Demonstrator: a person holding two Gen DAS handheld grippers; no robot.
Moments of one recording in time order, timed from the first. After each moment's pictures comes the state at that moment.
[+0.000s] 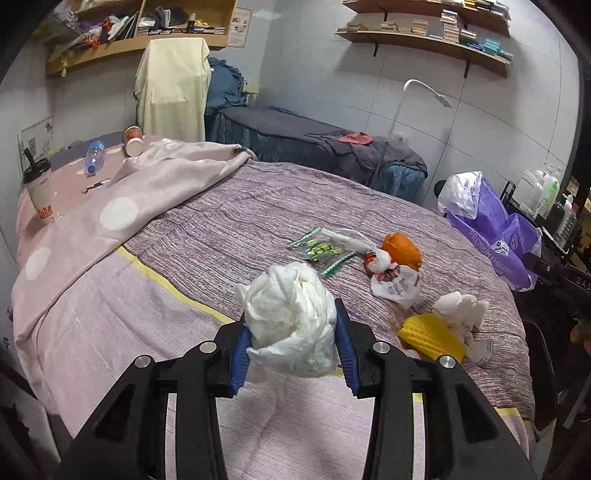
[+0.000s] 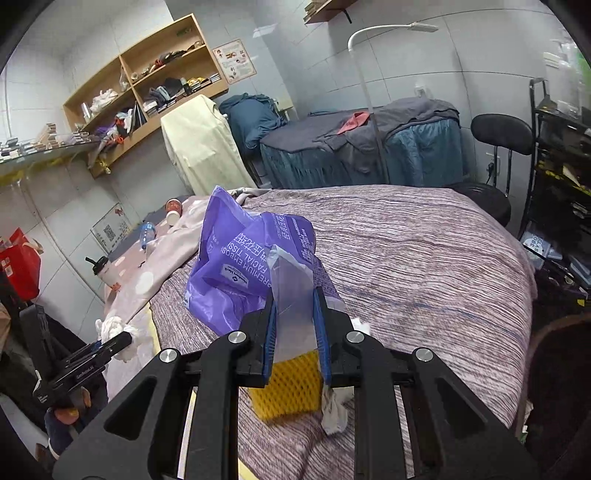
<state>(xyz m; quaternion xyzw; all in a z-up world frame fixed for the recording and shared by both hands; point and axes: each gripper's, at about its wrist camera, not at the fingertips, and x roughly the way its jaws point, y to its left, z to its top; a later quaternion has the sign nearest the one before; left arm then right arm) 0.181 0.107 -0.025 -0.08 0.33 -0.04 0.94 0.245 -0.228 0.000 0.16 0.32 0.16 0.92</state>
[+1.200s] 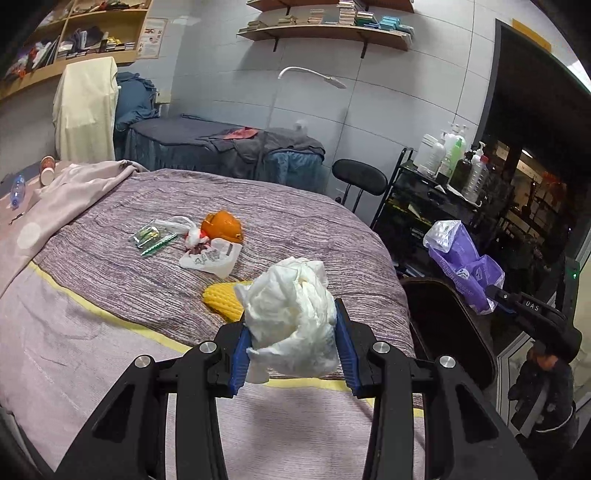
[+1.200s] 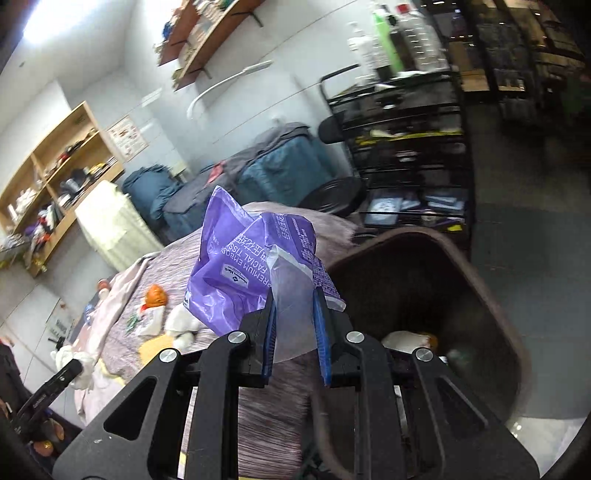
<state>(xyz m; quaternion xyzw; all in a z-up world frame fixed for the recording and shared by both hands) 0.118 -0.047 -0.007 -0.05 0.31 -0.19 0.93 0.085 -0.440 -0.043 0.28 0.28 -0.06 0.92</state>
